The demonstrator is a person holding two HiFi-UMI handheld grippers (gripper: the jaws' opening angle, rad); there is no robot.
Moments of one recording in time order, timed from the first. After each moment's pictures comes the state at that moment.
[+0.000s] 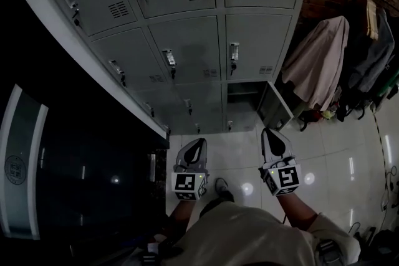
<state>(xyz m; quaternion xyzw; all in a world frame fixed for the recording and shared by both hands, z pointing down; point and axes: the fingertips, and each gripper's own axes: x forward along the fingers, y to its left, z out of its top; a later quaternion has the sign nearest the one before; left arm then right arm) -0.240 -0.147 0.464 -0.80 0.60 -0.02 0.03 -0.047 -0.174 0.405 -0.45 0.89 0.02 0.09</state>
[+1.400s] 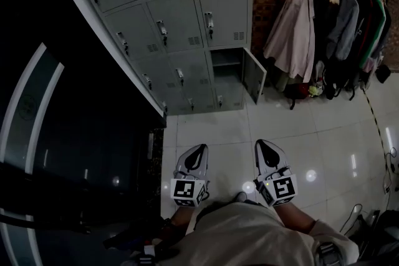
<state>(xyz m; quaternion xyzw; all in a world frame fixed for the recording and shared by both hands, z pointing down) -0.053 0.199 0.417 -0.81 0.58 -0.02 0.07 0.116 0.191 0.388 -0.42 0.90 0.01 0.11</state>
